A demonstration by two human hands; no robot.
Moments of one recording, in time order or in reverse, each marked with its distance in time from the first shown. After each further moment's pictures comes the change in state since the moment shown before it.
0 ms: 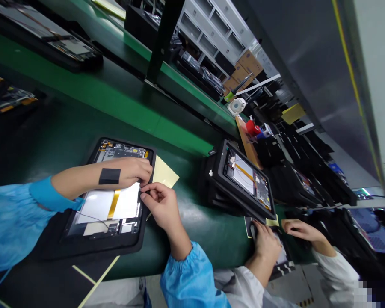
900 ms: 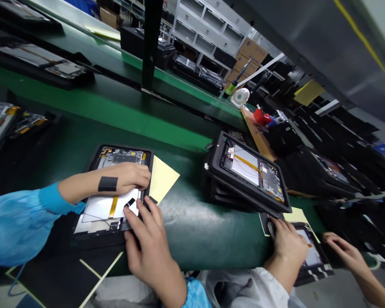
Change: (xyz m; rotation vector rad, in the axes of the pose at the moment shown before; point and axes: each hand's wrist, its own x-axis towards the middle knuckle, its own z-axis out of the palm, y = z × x) left_hand -0.006 0.008 0.004 0.240 -0.059 0.180; right_hand -0.086 0.034 0.018 -0.533 -0.032 -0.562
